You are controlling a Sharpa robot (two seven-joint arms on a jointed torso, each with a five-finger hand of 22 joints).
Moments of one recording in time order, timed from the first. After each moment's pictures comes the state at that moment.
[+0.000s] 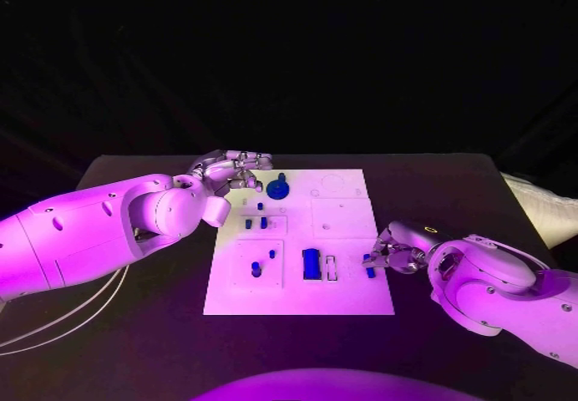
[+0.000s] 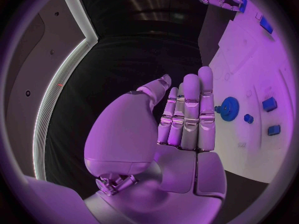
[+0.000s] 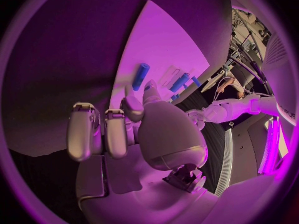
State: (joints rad) left arm 1.20 -0.85 -0.03 1.48 0.06 -0.23 0.19; left_hand 1.35 -0.14 0.43 -0.01 0.07 1.03 0.19 0.10 0.07 1.10 0.12 0.18 0.08 1.20 0.03 0.91 0.49 0.17 1.21 0.12 0.50 0.91; right arm 1.01 -1.03 -0.03 1.85 -1.53 -0.26 -0.55; right_hand 1.29 0.09 -0.20 0.19 0.07 1.10 0.09 0.16 0.28 1.36 0.01 1.06 1.16 1.46 -0.06 1.46 1.31 0.08 1.43 0.05 1.40 1.23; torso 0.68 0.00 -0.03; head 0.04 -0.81
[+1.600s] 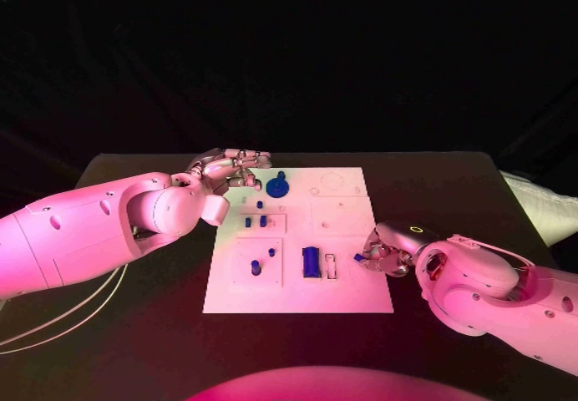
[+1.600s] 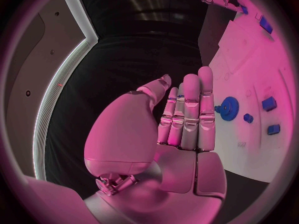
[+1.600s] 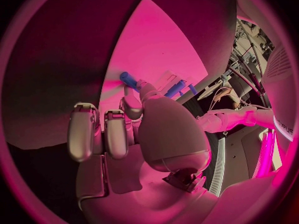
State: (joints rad) left arm 1.19 -0.85 -0.03 1.49 0.06 -0.22 0.19; left_hand 1.35 -0.14 0.43 -0.01 0.07 1.03 0.19 0.10 0.07 1.10 0.12 0.18 0.08 1.20 0.03 0.91 0.49 0.17 1.21 0.12 0.50 0.91; right arm 0.99 -0.99 -0.03 1.85 -1.62 -0.23 -0.57; right_hand 1.37 0.01 0.10 0.15 0.37 1.13 0.07 0.13 0.29 1.36 -0.01 1.04 1.17 1.47 -0.08 1.45 1.31 0.08 1.43 0.03 1.40 1.25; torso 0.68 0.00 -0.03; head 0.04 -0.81
